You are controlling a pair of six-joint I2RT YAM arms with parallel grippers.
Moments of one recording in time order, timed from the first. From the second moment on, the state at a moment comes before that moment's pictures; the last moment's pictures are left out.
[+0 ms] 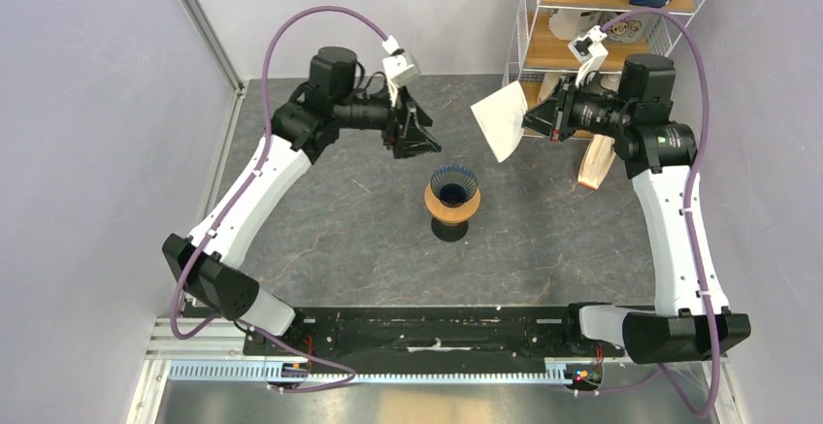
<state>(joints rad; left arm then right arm) -0.48 1.52 1.68 -0.57 0.93 0.13 0.01 1.26 1.55 -0.73 -0.89 0.11</state>
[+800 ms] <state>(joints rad) -0.92 1.46 1.57 -0.15 -0.04 0.22 0.35 1.32 1.55 -0.55 -0.20 0.65</state>
